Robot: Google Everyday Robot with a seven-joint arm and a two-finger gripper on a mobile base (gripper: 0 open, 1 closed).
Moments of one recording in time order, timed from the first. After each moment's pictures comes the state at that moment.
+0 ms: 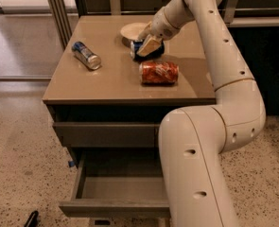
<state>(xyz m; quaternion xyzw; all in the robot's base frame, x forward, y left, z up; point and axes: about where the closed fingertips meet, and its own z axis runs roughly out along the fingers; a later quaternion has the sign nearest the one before) 0.807 -0.038 0.853 -0.68 0.64 0.12 0.34</state>
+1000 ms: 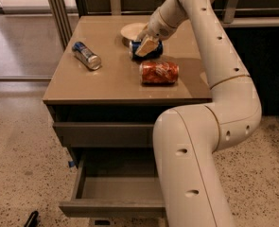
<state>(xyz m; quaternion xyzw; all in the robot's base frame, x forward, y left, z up) 0.804 -0.035 0.849 -0.68 0.66 0.11 0.31</state>
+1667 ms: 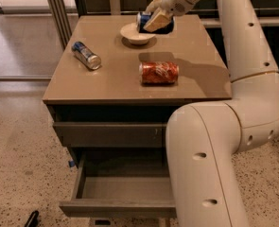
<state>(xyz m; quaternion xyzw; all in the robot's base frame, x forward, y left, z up) 0.792 -0.060 0.948 -0.65 0.64 0.08 0.40</state>
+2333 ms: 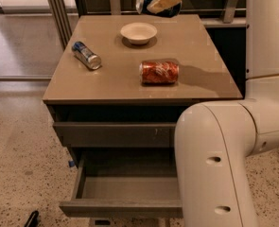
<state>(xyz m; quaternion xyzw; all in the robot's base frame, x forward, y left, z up) 0.750 -0.071 1.031 -0.65 0.59 0.09 0.46</state>
